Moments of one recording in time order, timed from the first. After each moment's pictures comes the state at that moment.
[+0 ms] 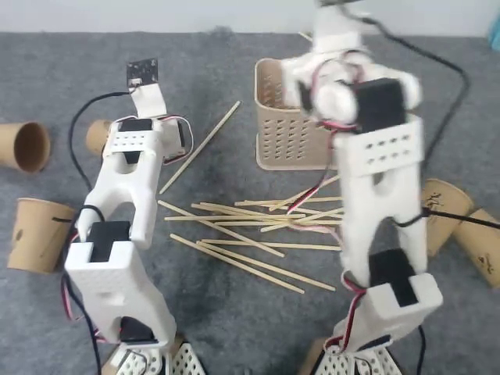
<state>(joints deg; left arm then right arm) -8.5 21.3 9.1 48.0 12.8 -18.4 8.0 -49.8 91.3 -4.3</state>
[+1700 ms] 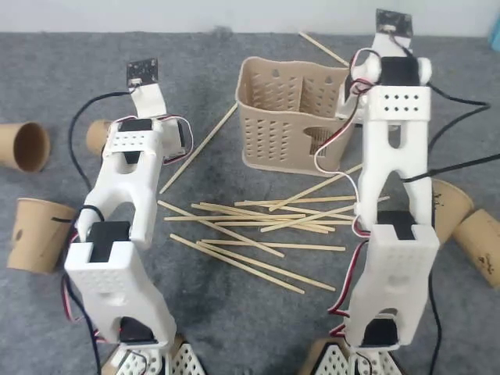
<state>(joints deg) -8.5 21.3 9.1 48.0 12.8 -6.0 31.2 -50.5 98.8 -11.5</state>
